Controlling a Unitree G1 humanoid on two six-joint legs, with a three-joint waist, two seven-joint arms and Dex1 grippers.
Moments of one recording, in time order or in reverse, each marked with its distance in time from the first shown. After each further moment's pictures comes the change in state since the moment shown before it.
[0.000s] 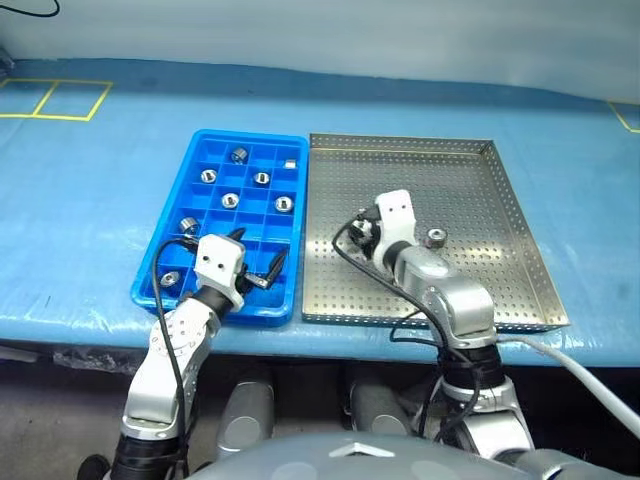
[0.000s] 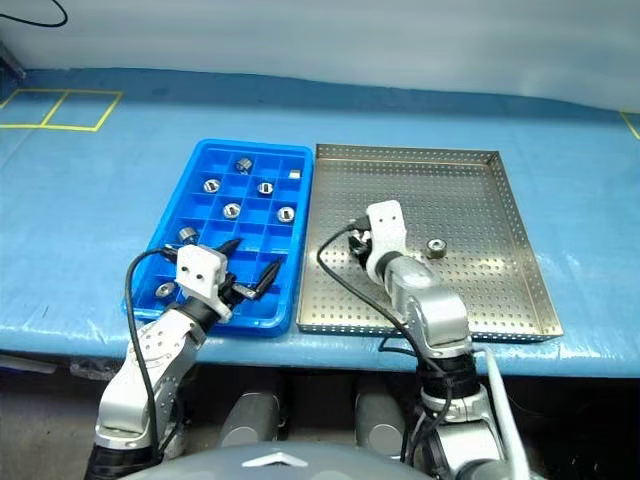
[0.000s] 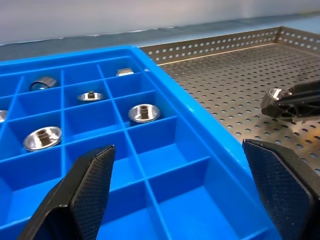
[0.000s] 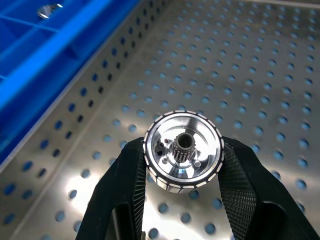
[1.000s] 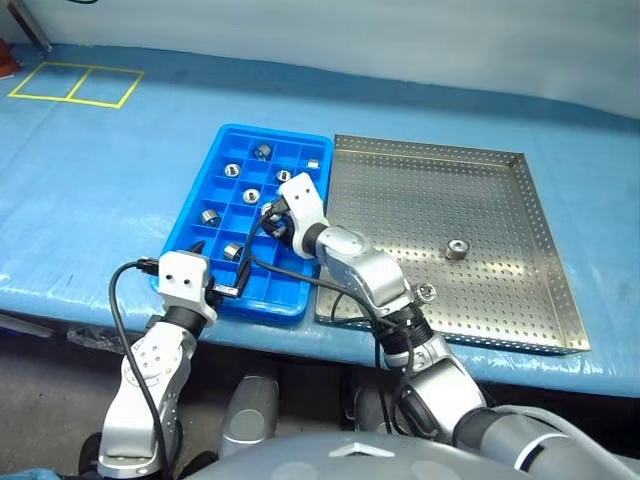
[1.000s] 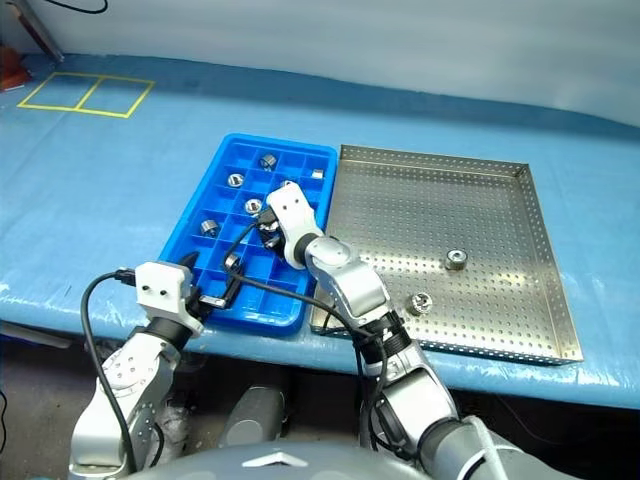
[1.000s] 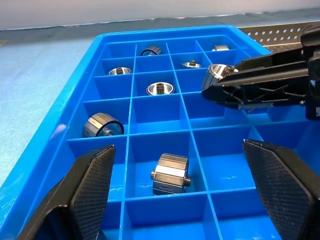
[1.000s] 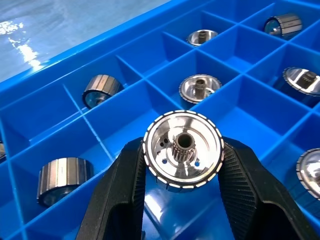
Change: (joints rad) left arm 0.141 -0.011 0.079 -0.090 0.001 -0.001 0.101; right arm -0.178 0.204 0.198 0.379 -0.065 -0.247 0.129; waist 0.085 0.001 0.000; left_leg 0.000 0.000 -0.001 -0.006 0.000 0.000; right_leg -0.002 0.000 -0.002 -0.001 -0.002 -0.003
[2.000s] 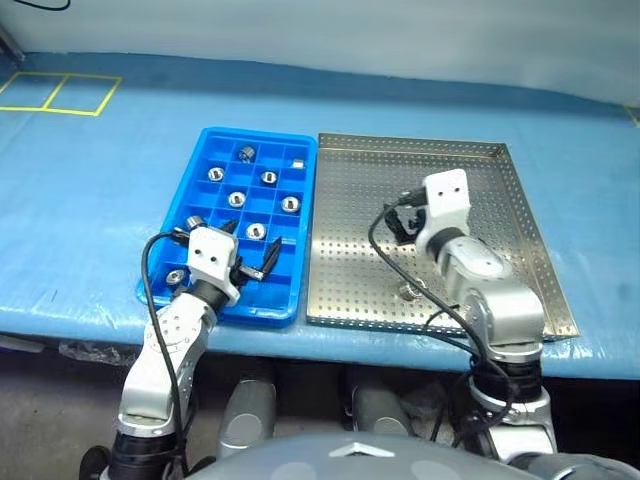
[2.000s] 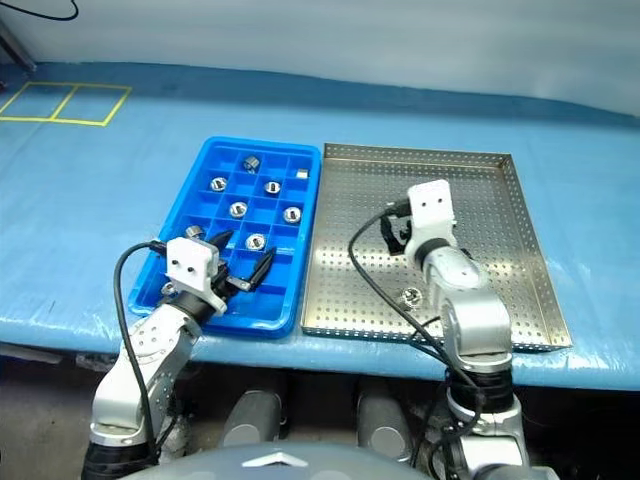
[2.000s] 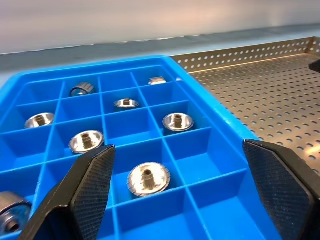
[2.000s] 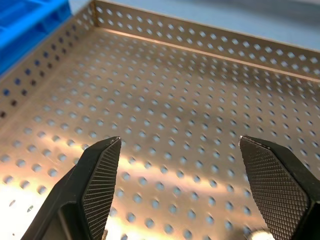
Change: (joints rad) left arm -0.187 0.024 -0.077 0.096 -0.032 0.019 -0.111; right arm 0.324 -0.352 -0.390 -0.617 -0.020 0.354 -0.131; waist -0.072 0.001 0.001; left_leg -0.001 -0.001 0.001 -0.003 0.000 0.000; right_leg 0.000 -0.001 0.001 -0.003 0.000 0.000
